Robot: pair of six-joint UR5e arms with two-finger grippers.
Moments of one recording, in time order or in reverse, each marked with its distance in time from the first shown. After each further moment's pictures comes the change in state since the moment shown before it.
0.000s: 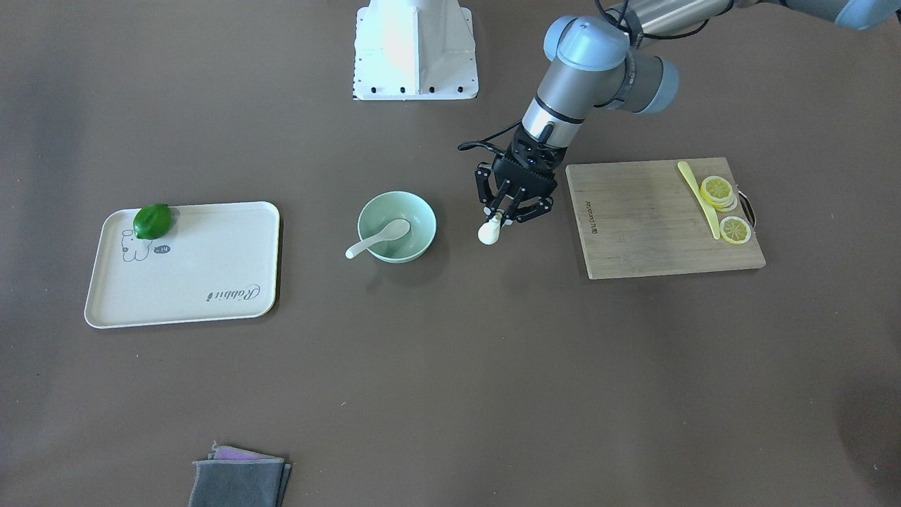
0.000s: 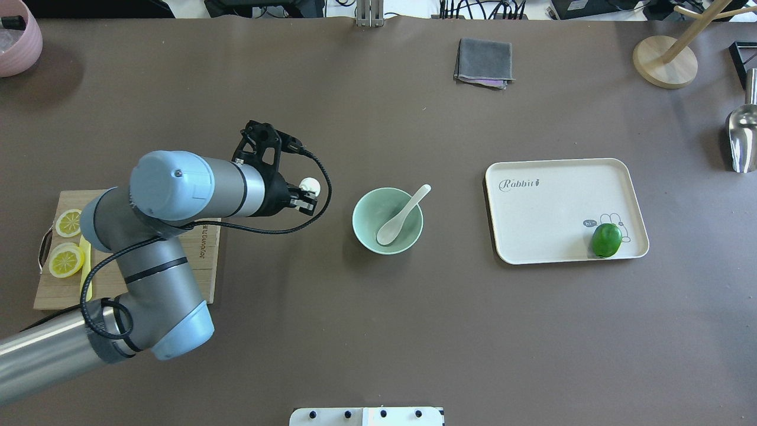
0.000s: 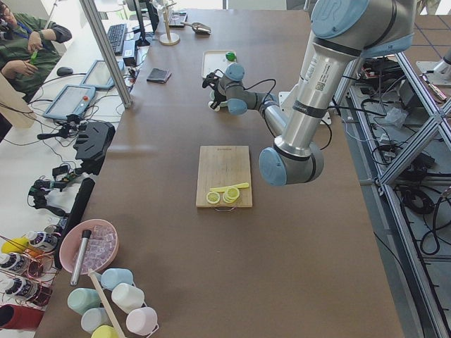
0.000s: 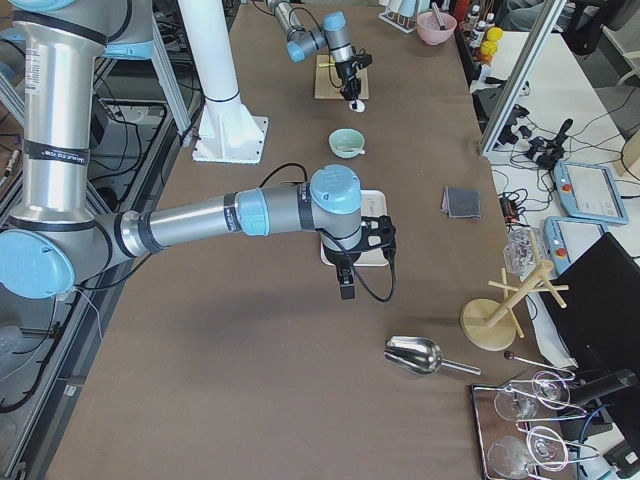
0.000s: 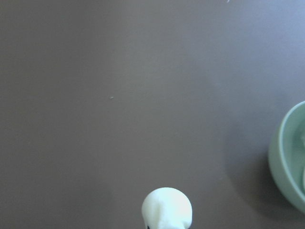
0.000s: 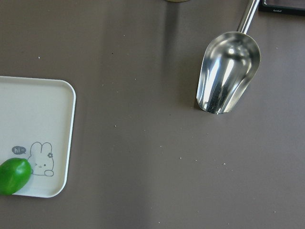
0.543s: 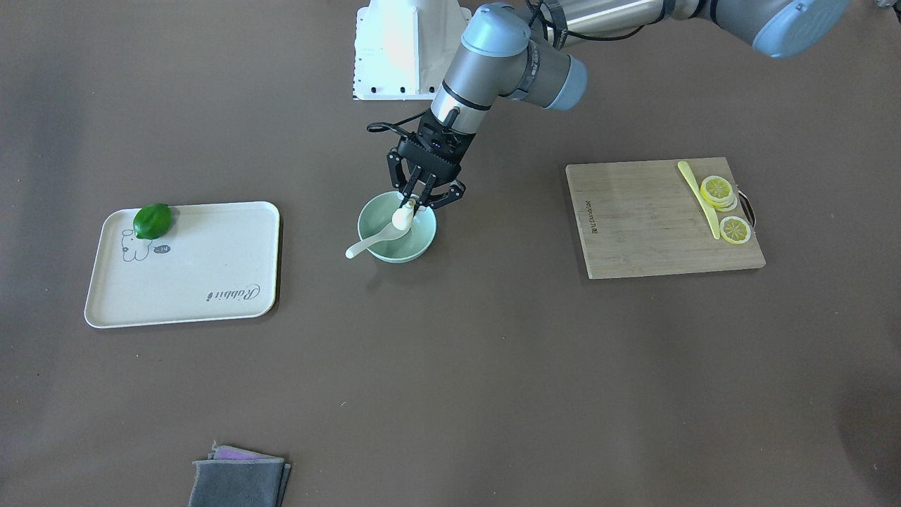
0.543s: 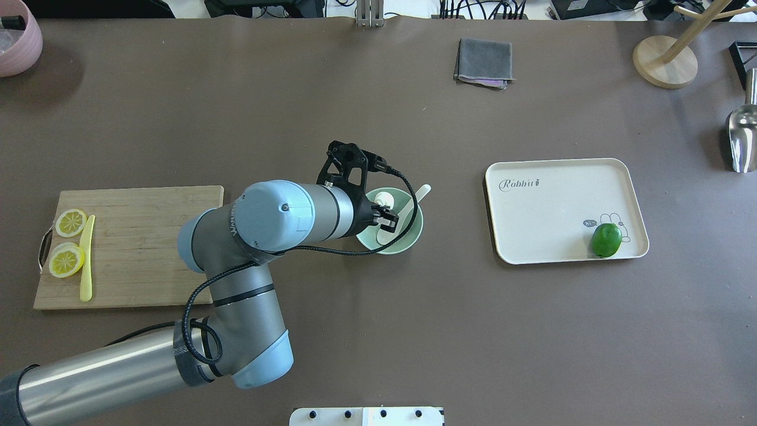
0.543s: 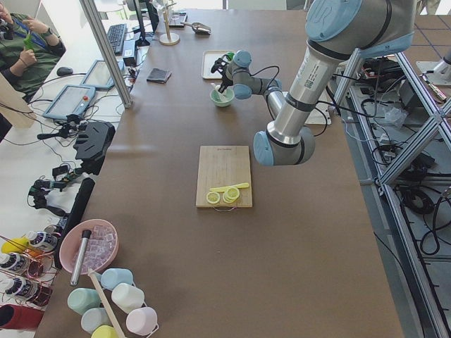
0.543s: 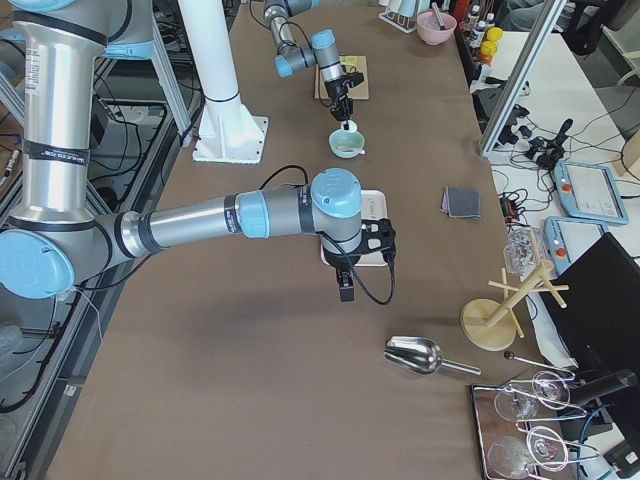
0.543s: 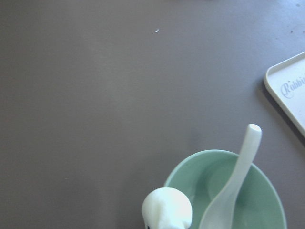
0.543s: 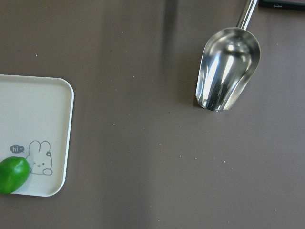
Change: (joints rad) left arm 0.113 -0.176 0.113 -0.002 0.125 -0.065; right arm 0.000 -0.001 -0.009 -0.001 0.004 -0.001
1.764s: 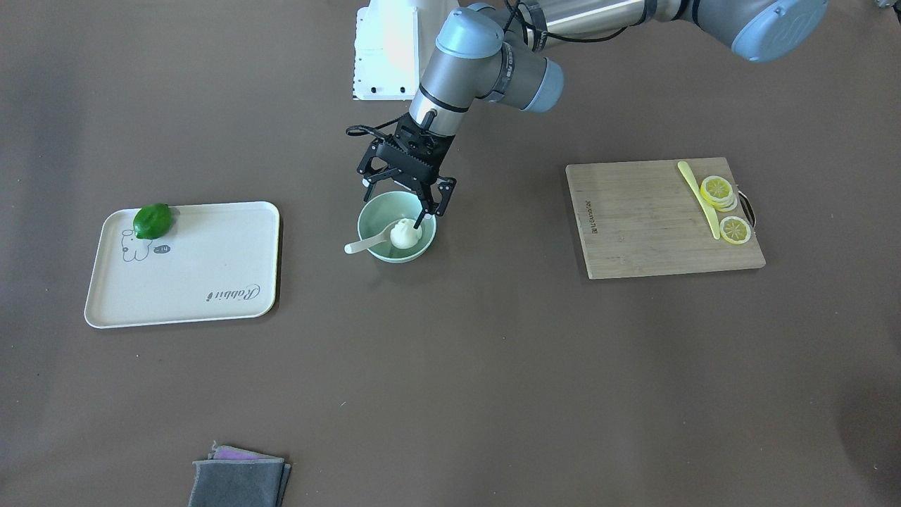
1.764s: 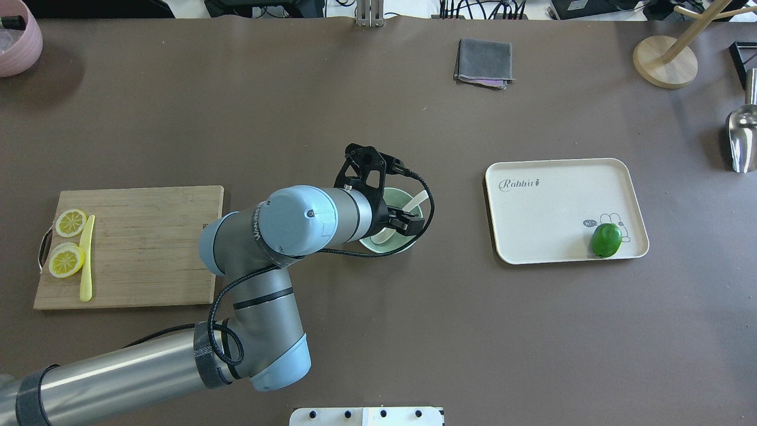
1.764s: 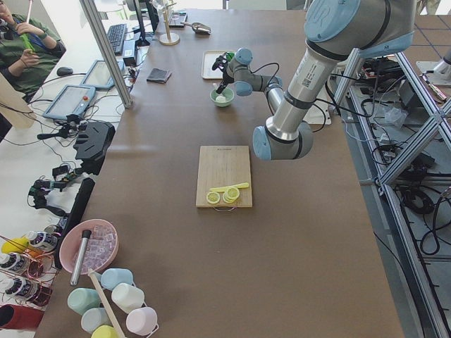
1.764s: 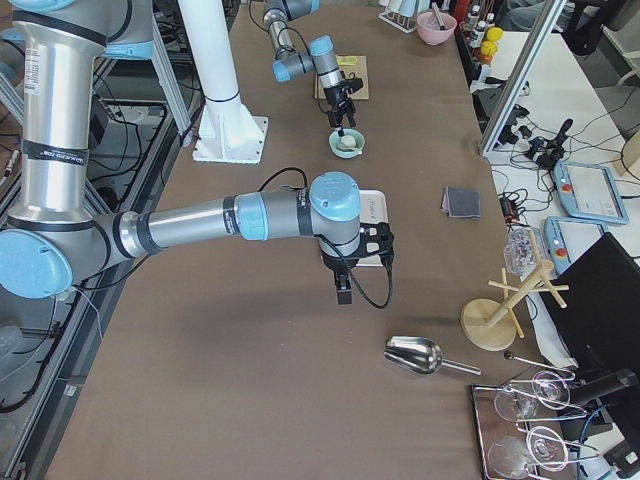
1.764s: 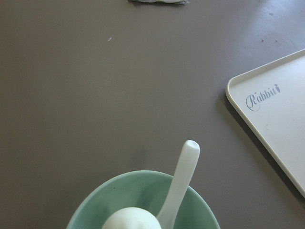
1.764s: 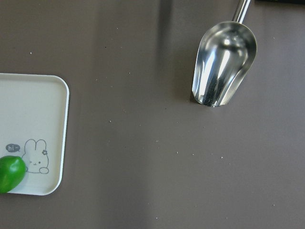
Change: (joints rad) left arm 0.011 -0.034 0.027 0.002 0.025 -0.003; right arm 0.000 -0.008 -0.003 0.001 -0.004 0.007
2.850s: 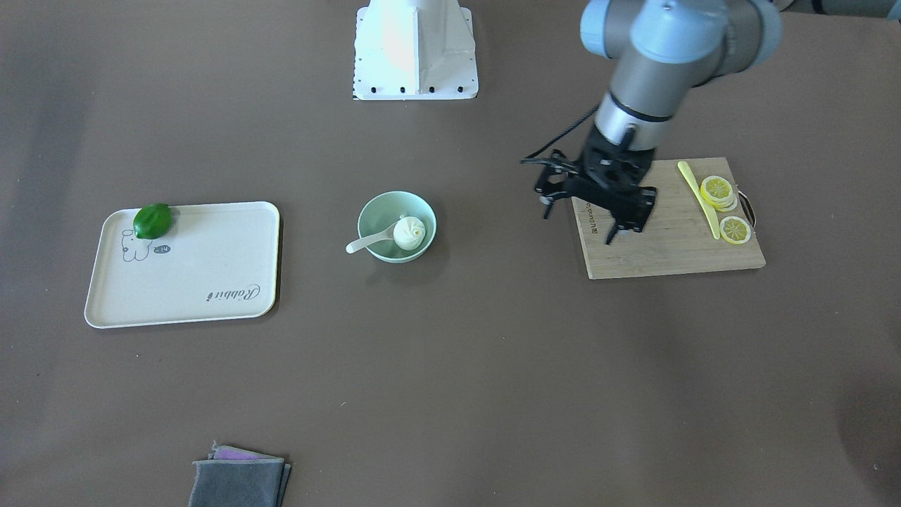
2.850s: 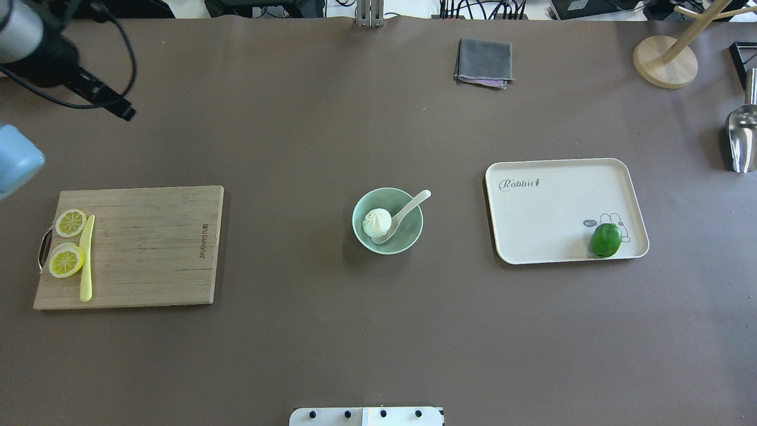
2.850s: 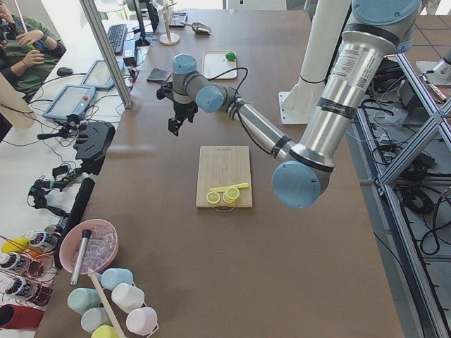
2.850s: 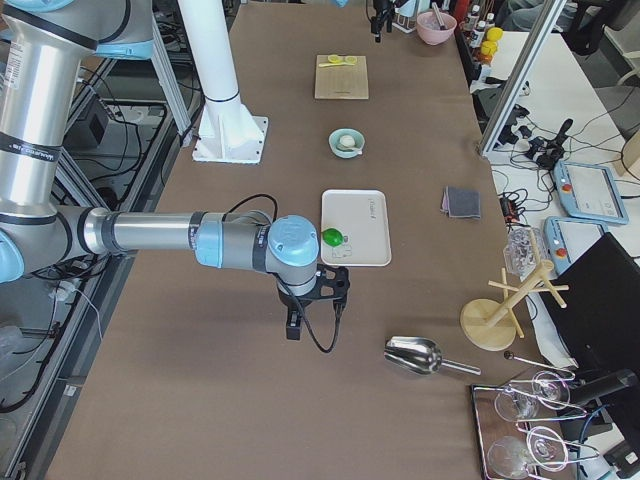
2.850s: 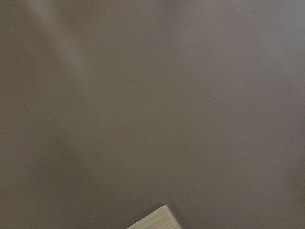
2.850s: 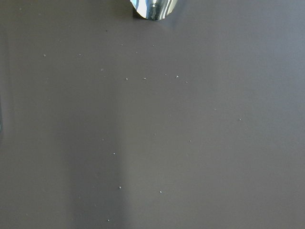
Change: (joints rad) left arm -0.763 0.422 -0.287 0.548 -0.649 0.835; right arm 0.027 -0.188 -0.010 -0.001 -0.036 -0.003
